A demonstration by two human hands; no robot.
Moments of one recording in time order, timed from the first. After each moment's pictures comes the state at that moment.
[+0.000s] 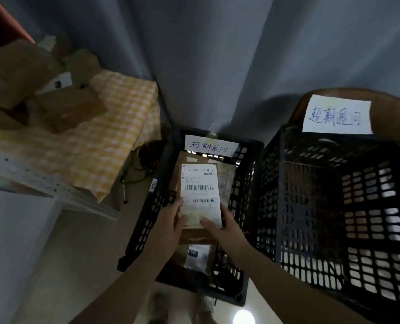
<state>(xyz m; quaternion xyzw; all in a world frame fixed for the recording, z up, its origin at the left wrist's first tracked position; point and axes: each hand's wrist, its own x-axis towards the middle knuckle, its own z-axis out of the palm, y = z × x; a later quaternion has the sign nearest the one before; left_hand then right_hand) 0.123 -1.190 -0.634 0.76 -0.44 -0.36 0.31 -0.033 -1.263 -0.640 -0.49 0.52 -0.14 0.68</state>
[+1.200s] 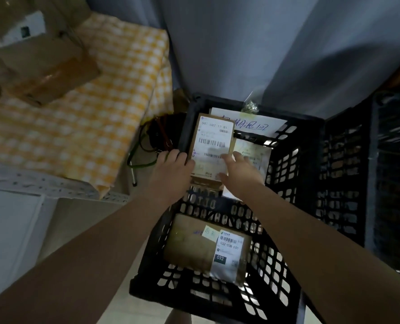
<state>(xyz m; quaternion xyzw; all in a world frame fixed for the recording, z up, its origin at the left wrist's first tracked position) 0.254 -1.307 -0.742 0.71 -0.70 -0.03 -0.11 0.090 -1.398 -0.733 -0.83 0.49 0.17 0.21</state>
